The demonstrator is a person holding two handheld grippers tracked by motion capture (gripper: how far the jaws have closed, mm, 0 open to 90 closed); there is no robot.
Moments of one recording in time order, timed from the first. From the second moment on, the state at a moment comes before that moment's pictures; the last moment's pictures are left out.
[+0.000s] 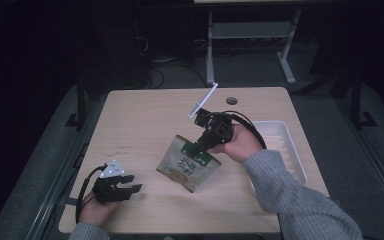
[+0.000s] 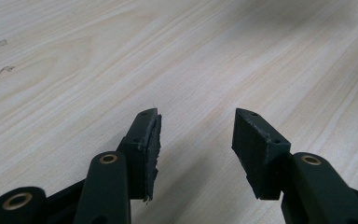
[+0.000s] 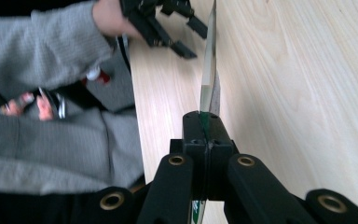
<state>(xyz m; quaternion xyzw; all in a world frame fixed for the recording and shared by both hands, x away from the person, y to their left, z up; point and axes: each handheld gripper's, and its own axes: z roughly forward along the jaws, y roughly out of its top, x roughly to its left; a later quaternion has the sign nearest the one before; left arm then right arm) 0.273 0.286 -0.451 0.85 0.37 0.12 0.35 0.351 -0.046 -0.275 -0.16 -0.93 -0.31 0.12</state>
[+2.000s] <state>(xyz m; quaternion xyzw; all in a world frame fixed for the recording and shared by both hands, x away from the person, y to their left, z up) 0.274 0.286 -0.454 0.86 0.37 0.11 0.34 0.373 -0.172 -0.225 -0.10 -0.99 -0.12 -0.04</state>
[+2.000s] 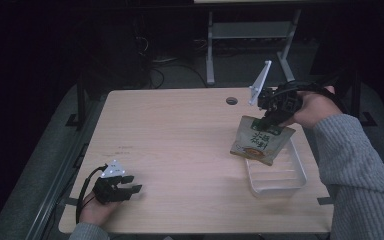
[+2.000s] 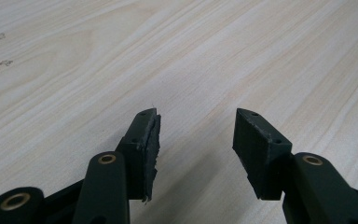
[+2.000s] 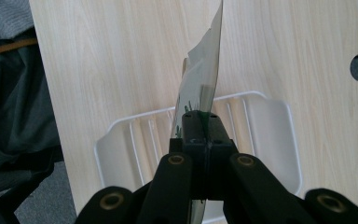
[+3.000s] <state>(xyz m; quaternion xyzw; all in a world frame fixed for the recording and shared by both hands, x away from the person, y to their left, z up) 0.276 0.288 -0.455 0.85 0.37 0.11 0.34 0.367 -0.214 -0.234 -0.07 -0.99 -0.09 -0.10</state>
